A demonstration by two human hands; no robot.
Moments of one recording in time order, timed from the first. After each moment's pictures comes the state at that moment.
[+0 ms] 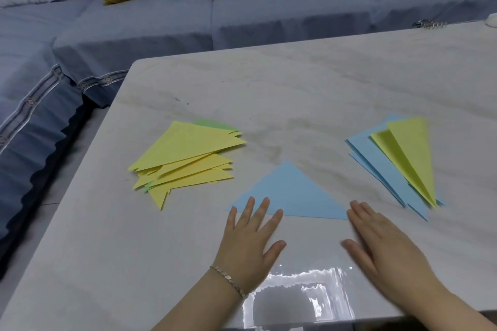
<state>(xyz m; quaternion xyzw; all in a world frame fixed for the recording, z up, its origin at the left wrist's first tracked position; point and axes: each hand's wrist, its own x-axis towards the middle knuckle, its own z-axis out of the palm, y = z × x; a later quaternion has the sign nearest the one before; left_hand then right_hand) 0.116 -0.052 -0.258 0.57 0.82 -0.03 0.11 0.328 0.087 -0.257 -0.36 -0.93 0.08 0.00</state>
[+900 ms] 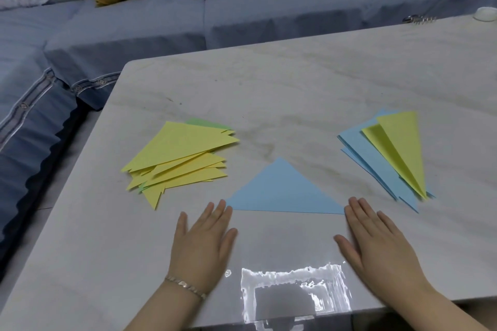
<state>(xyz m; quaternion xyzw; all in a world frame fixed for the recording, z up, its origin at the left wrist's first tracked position) 0.084 -0.086 -0.245 0.50 0.86 -0.01 0.09 0.328 0.079 -0.267 -0.40 -0.92 0.03 0.03</state>
